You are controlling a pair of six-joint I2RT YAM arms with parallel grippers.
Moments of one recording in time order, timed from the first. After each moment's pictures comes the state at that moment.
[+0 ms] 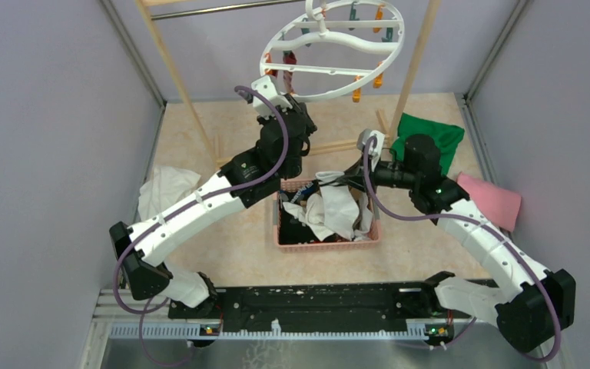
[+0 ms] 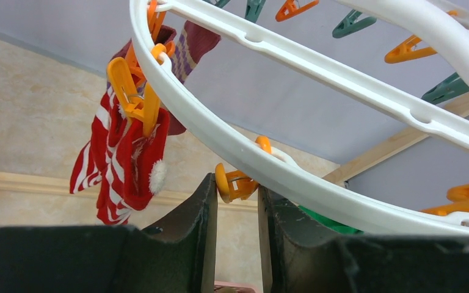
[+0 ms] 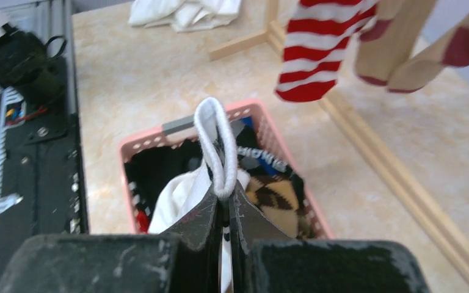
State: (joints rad) left arm -0.96 1.45 1.55 -0.17 -0.97 -0.61; right arm 0.45 1.06 0.87 -0.14 -0.82 -0.24
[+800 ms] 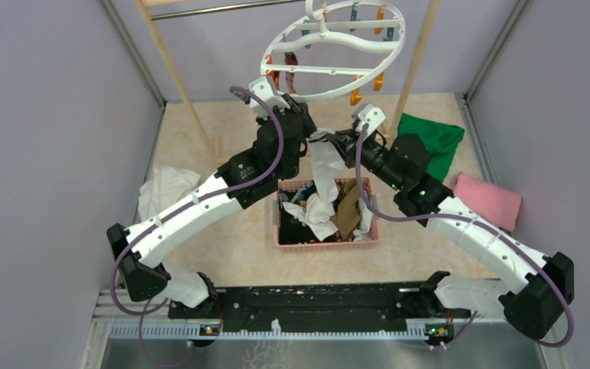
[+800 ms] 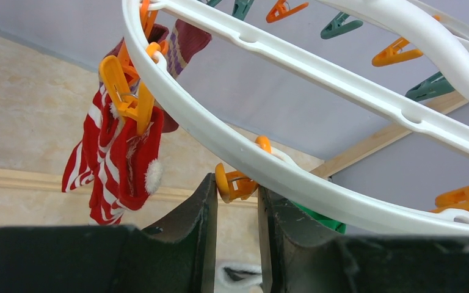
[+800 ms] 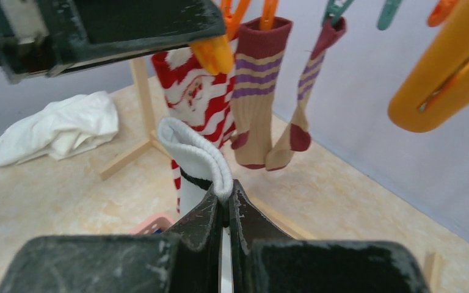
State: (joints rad) left arm -0.96 1.43 1.54 -0.18 -0.93 -0.66; right arm 0.70 1.13 0.98 0.21 -0.15 -0.11
